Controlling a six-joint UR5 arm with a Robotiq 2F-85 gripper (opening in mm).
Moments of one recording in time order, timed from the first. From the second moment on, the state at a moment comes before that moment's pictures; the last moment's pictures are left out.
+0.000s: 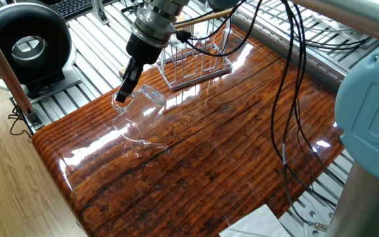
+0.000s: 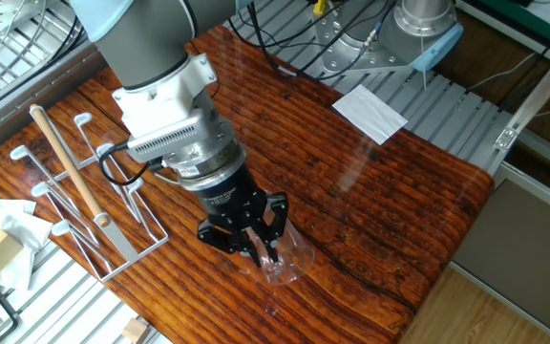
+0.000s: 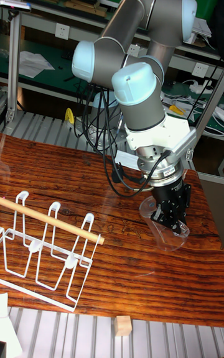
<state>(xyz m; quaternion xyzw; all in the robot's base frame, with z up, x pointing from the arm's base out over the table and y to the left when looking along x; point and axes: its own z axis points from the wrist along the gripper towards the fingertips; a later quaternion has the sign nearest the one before) 0.608 0.196 0.133 -0.38 0.88 0.25 0.14</state>
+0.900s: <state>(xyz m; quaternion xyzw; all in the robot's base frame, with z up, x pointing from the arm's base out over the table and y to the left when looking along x) 0.602 0.193 0.121 -0.38 0.88 0.25 0.14</state>
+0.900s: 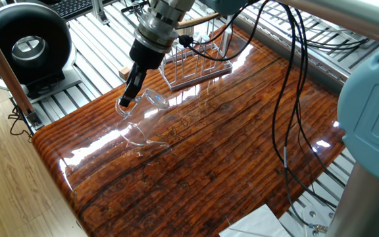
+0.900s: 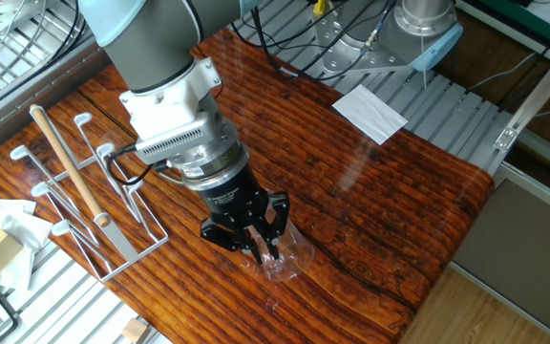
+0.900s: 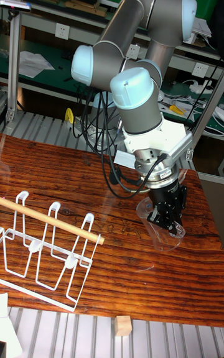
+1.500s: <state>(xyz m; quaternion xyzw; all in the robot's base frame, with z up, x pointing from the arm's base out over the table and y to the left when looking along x) 0.603 0.191 0.113 -0.38 0.88 0.25 0.14</state>
